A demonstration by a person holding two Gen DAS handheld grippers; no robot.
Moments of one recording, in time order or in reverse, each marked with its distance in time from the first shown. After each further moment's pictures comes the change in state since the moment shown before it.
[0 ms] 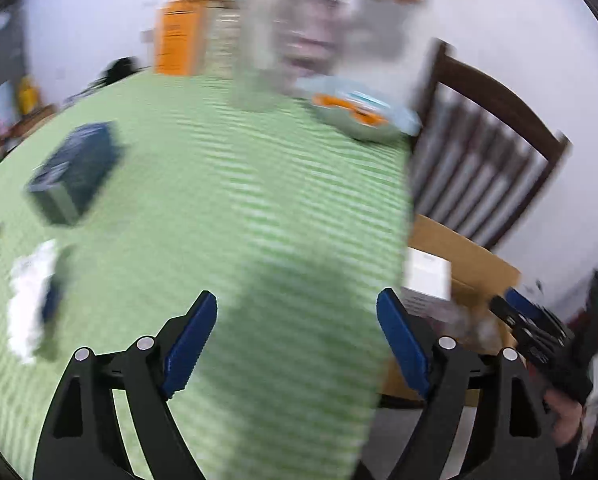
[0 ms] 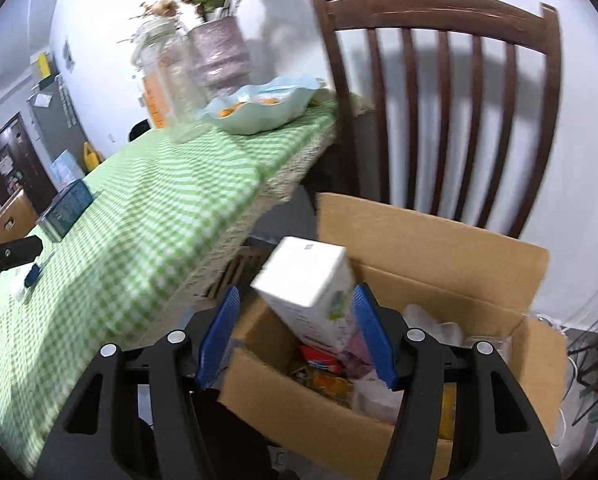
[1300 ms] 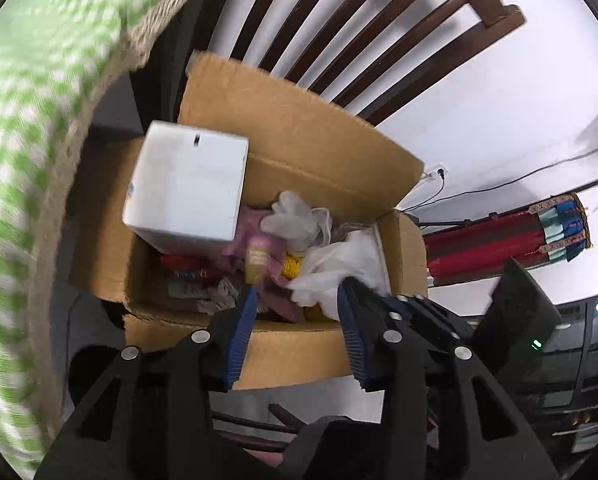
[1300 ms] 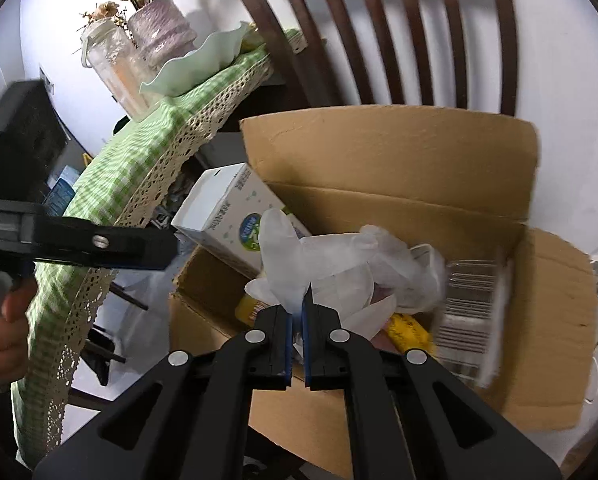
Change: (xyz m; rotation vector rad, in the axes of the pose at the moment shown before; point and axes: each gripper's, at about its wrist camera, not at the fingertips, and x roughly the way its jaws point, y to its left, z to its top) left arm 0.156 -0.206 -0.031 0.176 0.516 -0.478; right arm 0.025 -0.107 -0.056 0.180 0.139 0.092
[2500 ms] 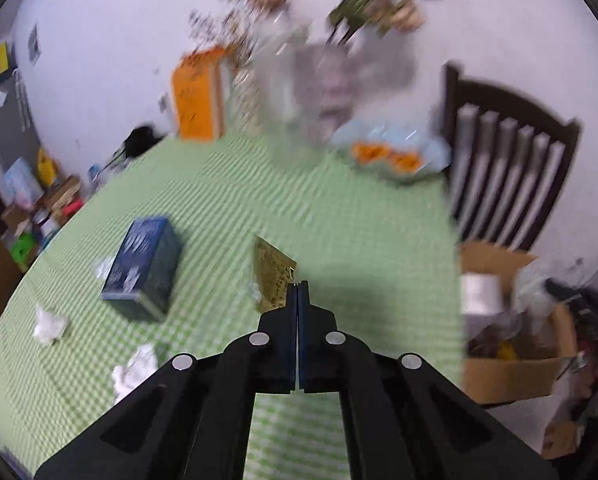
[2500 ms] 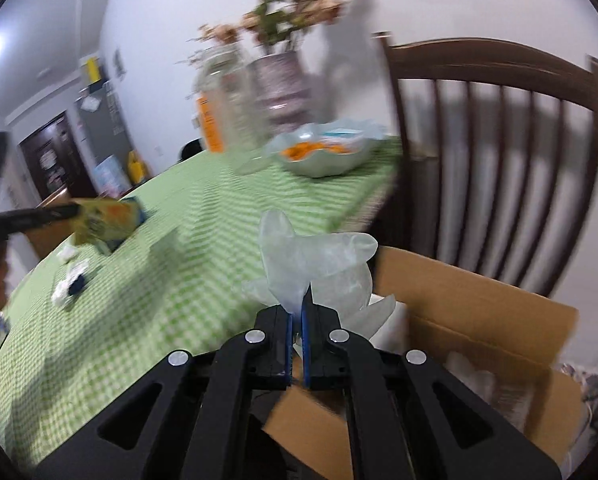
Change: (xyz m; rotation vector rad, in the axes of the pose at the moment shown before) left arm -0.268 0.094 -0.068 0.053 -0.577 0.622; right arm -0.050 0.137 0.048 -0.243 -0.238 0.038
